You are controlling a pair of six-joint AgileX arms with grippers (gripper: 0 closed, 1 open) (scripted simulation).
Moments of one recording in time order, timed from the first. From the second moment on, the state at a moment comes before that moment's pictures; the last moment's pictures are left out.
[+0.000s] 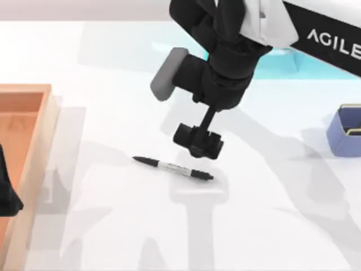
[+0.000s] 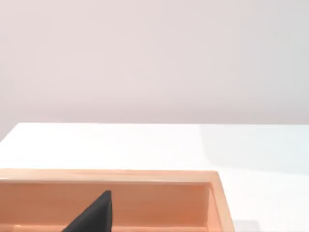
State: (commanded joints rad) left arm 0.00 0.00 0.00 0.00 0.00 0.00; right arm 0.69 2.10 1.90 -1.22 -0.06 -0.47
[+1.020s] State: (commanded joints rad) left arm 0.00 0.00 0.00 0.00 0.00 0.00; right arm 0.77 2.58 2.52 -1.55 0.03 -0.46
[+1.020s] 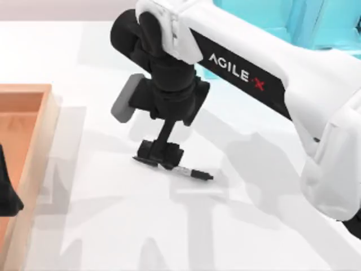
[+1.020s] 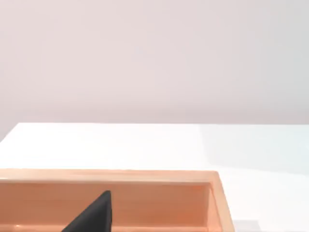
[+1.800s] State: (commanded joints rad) left arm 0.00 0.00 0.00 0.00 0.00 0.00; right arm 0.76 2.57 2.16 -1.20 0.03 -0.46
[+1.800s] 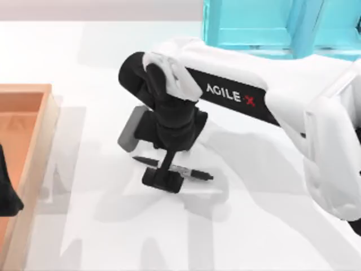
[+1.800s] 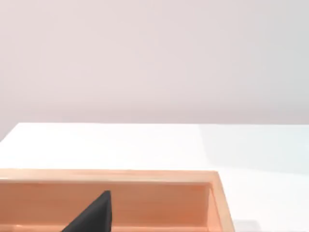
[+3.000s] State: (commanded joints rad) left arm 0.00 0.00 0.00 0.00 0.00 0.00; right arm 0.76 2.57 2.10 -1.14 0.03 -0.46
